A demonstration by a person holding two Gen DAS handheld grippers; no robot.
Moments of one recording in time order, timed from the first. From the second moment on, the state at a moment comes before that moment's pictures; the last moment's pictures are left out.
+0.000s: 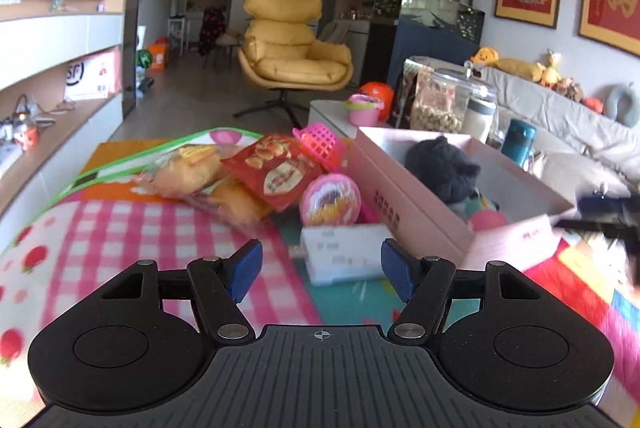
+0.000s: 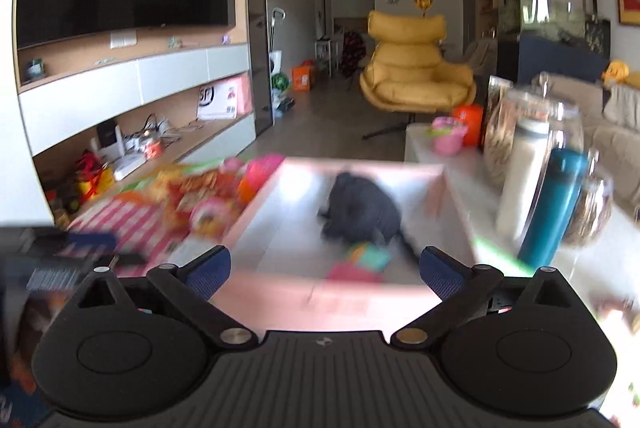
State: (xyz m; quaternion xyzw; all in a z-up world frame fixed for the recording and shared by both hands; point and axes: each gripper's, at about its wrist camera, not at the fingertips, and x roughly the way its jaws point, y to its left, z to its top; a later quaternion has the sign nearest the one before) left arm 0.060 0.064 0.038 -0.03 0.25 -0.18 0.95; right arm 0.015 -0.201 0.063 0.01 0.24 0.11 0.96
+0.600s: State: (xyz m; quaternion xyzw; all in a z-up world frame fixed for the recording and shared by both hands) left arm 0.142 0.011 0.030 -0.04 0.30 -0.12 0.95; right arm -0.001 -0.201 0.018 0.04 0.28 0.09 0.96
